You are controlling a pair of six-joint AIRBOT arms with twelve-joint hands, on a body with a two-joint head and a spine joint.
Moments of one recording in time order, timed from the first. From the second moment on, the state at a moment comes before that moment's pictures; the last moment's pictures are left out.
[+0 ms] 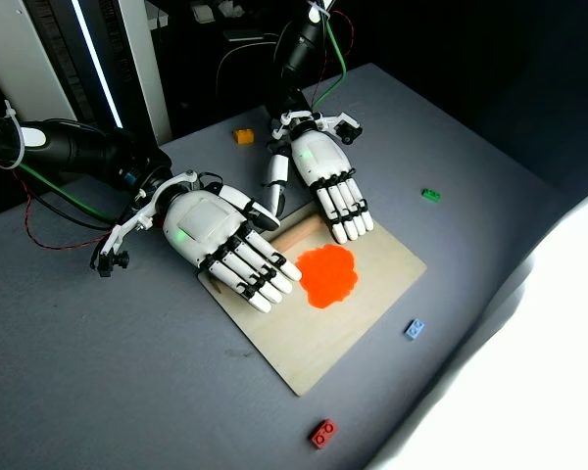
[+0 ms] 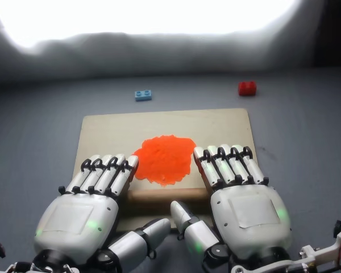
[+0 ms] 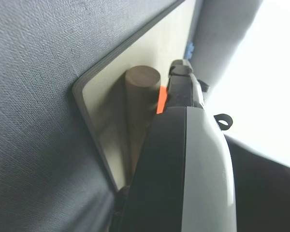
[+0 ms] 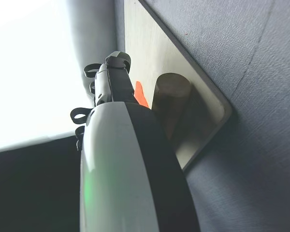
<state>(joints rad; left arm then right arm) 1.00 -1.32 0.92 -0.72 -1.34 1.45 -0.82 -1.70 1.04 0.87 1.51 -1.69</state>
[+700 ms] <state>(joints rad) 1.00 -1.35 0.97 -0.73 -1.34 1.44 -0.82 -1.70 1.09 0.87 1.48 -1.68</state>
